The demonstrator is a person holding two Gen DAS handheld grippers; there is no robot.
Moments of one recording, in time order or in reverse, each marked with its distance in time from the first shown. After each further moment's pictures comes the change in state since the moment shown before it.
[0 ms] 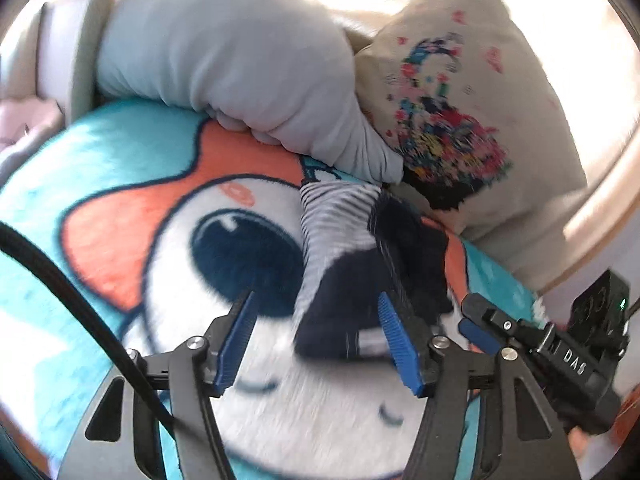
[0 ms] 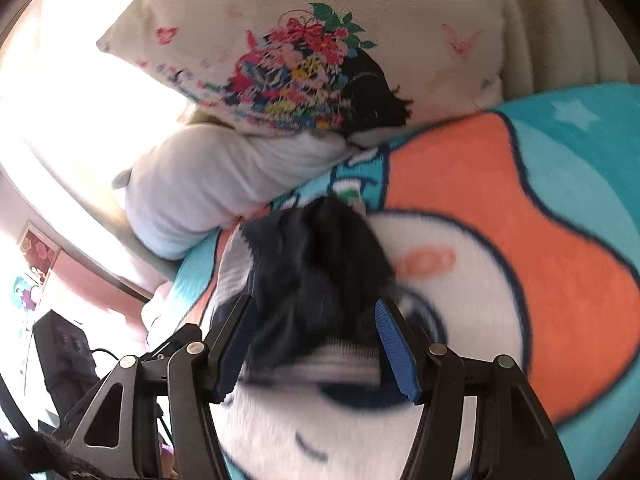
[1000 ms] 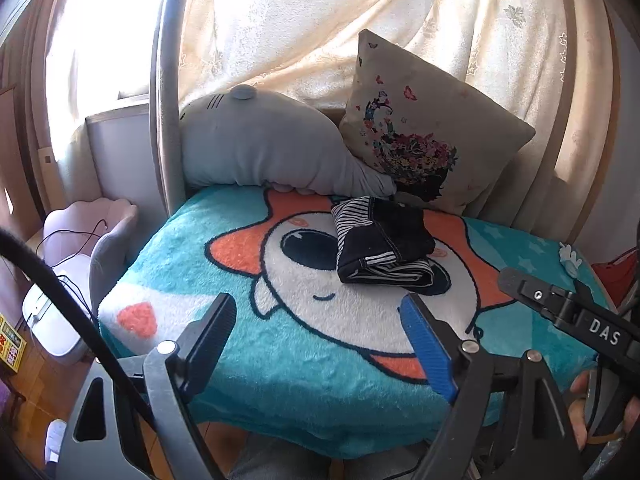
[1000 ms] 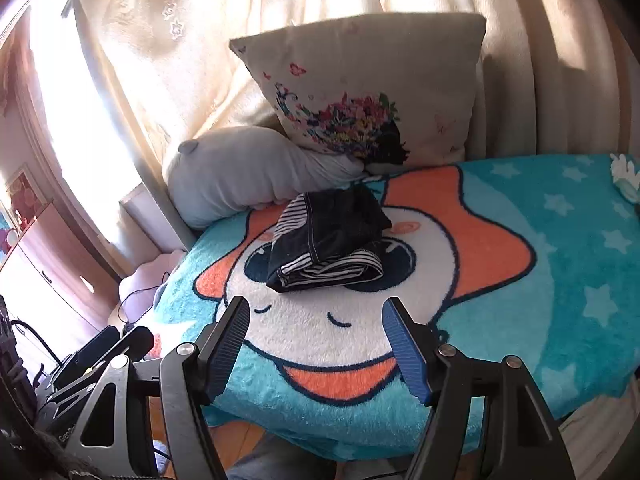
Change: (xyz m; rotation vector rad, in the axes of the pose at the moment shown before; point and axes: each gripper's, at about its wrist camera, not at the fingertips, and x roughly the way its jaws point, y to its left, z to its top) left arm -0.163 -0.041 -0.072 0.244 -0.194 0.232; right arm -0.138 0.085 -0.098 -0.209 -0.161 -0.142
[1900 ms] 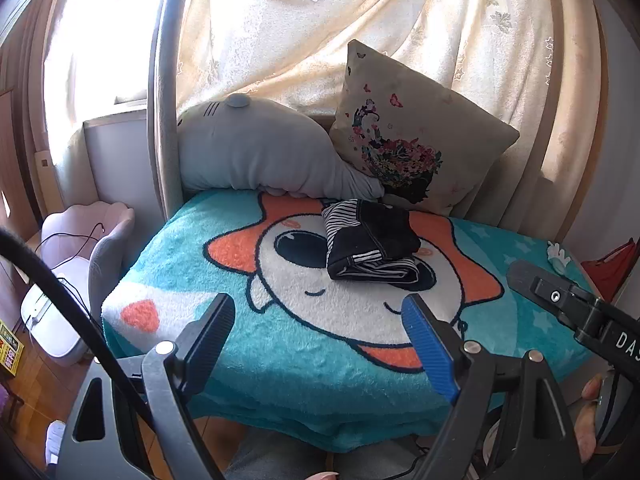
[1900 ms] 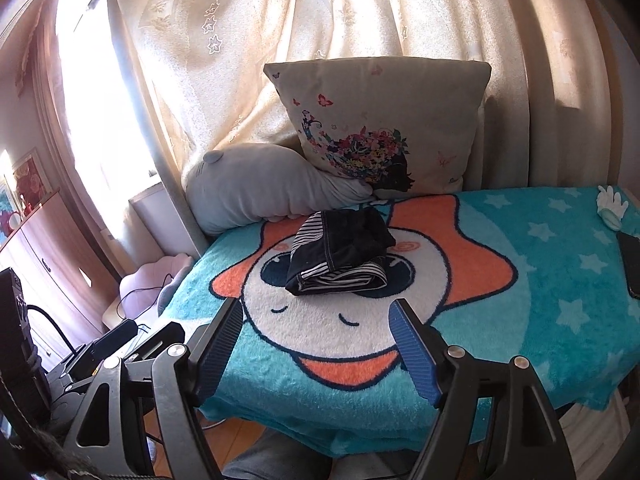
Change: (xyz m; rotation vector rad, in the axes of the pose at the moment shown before) left arm -0.024 -0.004 -0.004 0.007 -0.014 -0.025; right arm -0.048 0.027 -0.008 -0.070 -0.061 -0.015
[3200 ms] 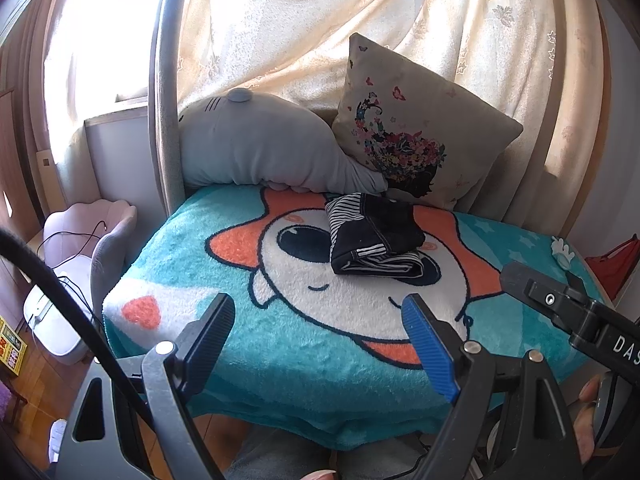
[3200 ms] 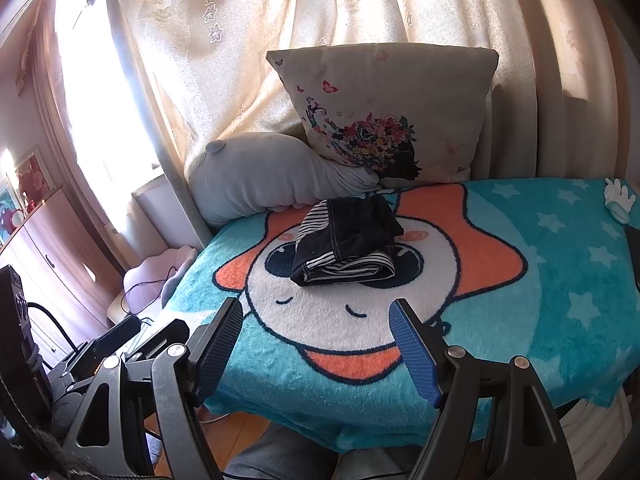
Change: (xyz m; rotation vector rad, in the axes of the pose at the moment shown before) left arm 0.004 0.002 -0.006 0.002 0.011 0.010; right arm 0.011 0.004 -0.003 0.007 0.031 0.015
